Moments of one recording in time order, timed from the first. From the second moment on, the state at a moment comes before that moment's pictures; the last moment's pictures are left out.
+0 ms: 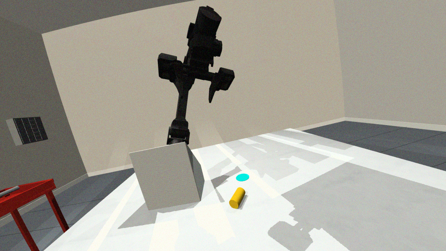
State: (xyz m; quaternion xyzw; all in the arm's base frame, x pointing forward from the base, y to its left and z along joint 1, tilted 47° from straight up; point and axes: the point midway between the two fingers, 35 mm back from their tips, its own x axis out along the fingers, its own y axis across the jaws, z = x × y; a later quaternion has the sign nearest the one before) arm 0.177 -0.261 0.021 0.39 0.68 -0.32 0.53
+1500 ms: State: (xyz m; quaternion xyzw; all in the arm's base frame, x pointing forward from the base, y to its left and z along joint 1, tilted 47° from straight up) arm 0.225 0.016 -0.115 -0.10 0.42 0.58 0.69
